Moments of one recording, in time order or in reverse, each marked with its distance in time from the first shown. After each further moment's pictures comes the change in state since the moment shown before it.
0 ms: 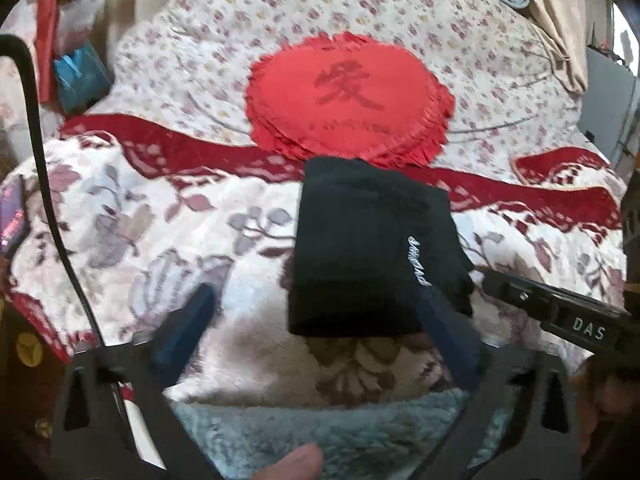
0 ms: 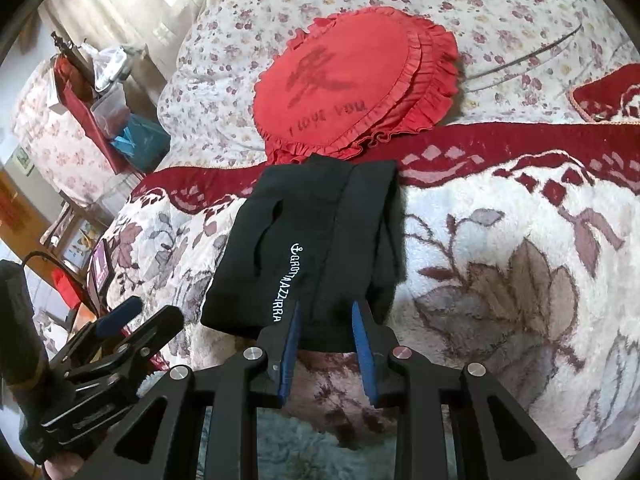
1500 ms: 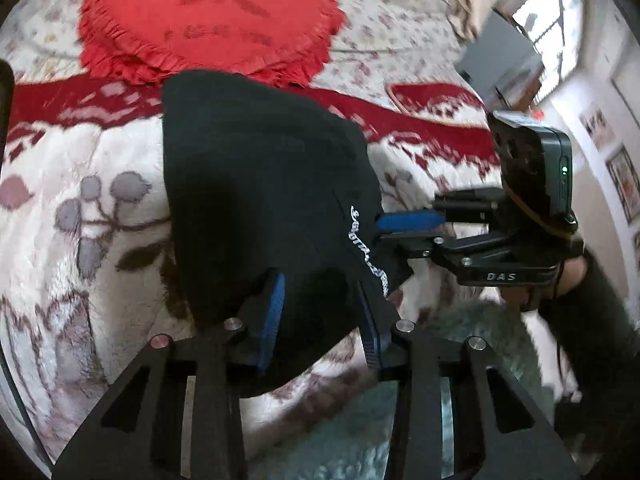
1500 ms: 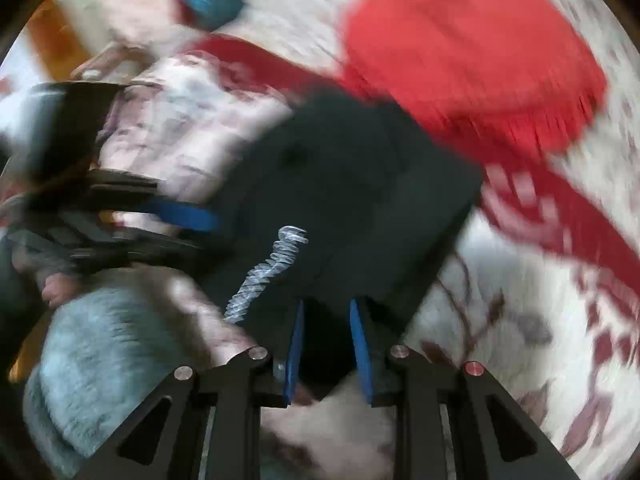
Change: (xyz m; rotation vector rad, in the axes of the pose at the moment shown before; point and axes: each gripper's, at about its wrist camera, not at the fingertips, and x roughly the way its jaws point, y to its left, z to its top) left arm 0.112 0.029 0.031 0.085 0.375 -0.694; right arm 0.083 -0.010 0.044 -0.431 0.331 0.073
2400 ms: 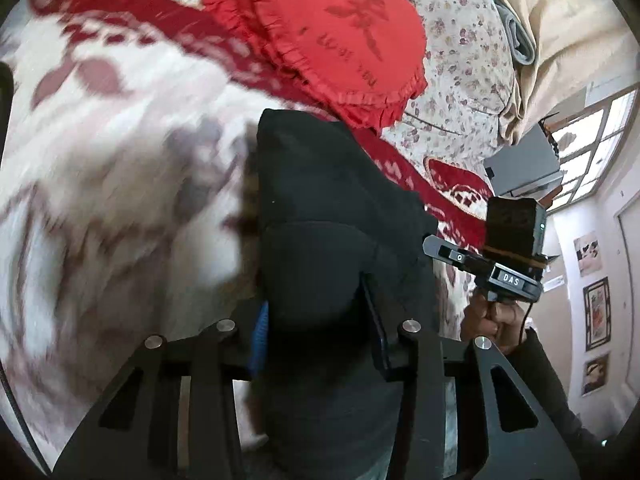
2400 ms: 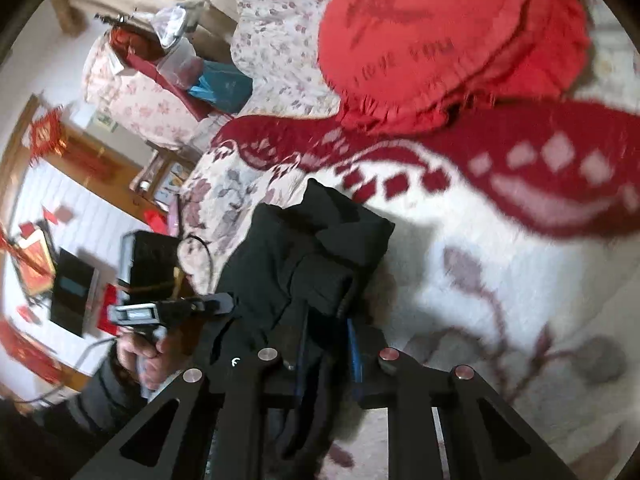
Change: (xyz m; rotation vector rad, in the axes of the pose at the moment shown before) left arm -0.018 0.066 -0.006 -0.366 -0.120 -0.087; right arm 0.004 -0.061 0.007 0.249 -0.150 0.387
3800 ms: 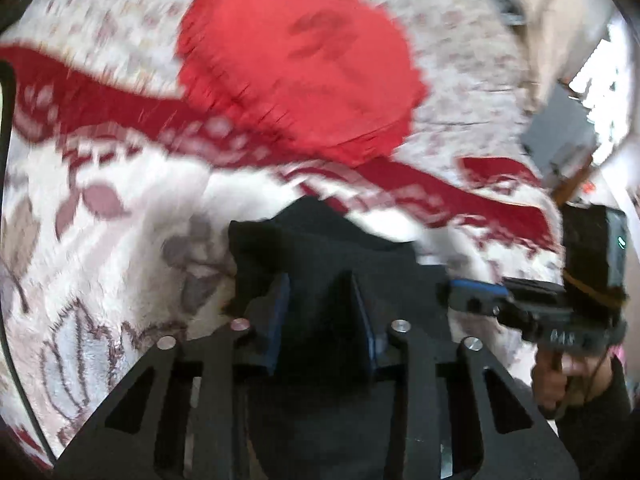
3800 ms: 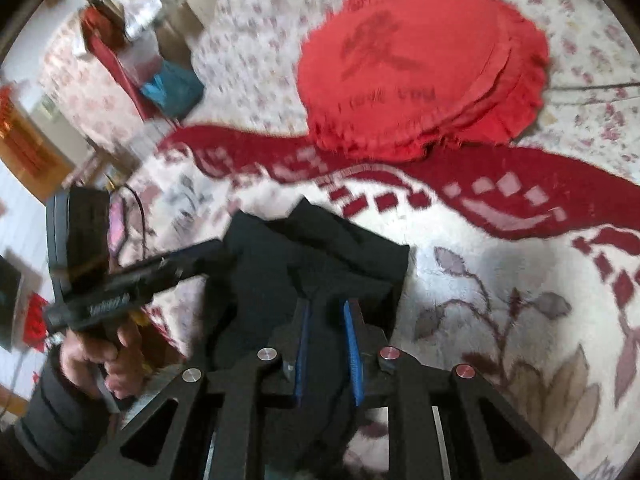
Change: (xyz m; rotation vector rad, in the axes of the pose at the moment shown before) left arm 0.008 -0.029 0.023 0.181 -0.054 0.286; right arm -0.002 0.066 -0.015 -0.023 -0.025 -0.337
